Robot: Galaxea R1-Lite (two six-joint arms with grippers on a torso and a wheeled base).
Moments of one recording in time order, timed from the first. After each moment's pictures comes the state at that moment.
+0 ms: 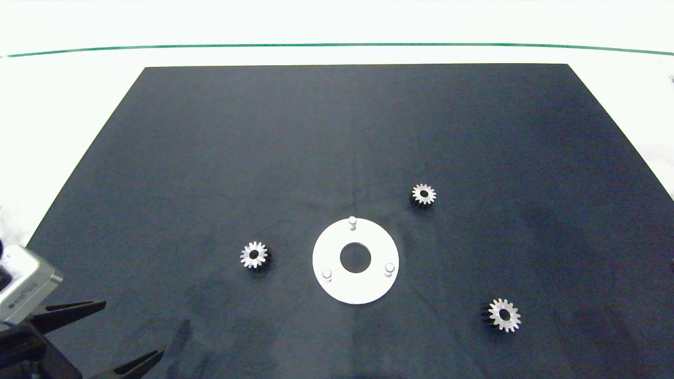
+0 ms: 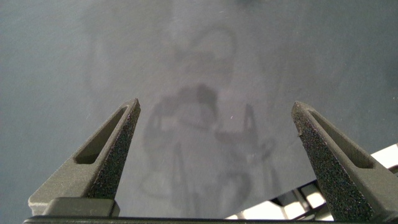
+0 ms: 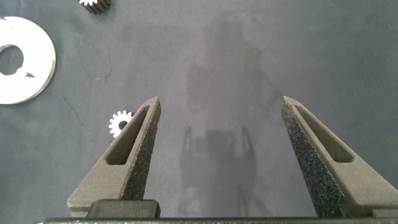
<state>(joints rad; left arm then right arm) -0.31 0.90 -0.51 0.15 -0.02 0.17 0.07 0.81 -0.72 0.23 -0.01 -0.03</state>
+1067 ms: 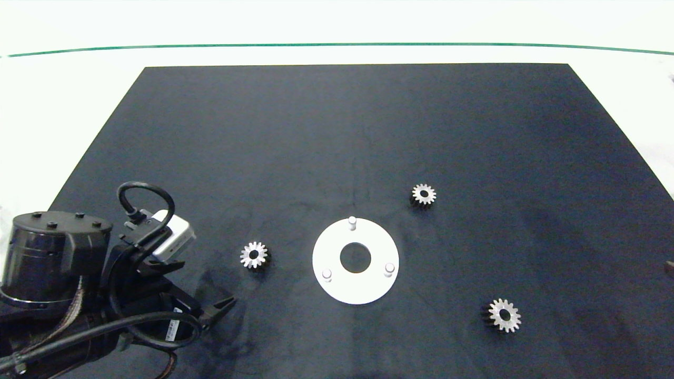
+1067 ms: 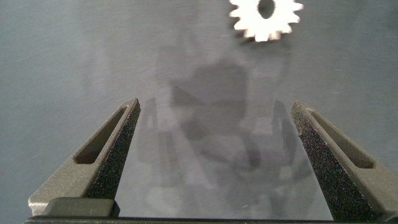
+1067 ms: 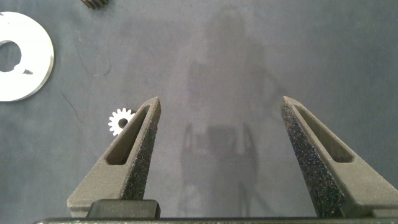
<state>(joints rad) -0.44 1.32 -0.53 -0.22 0.12 0.19 0.07 0.82 -0.72 0.23 -0.01 -0.02</state>
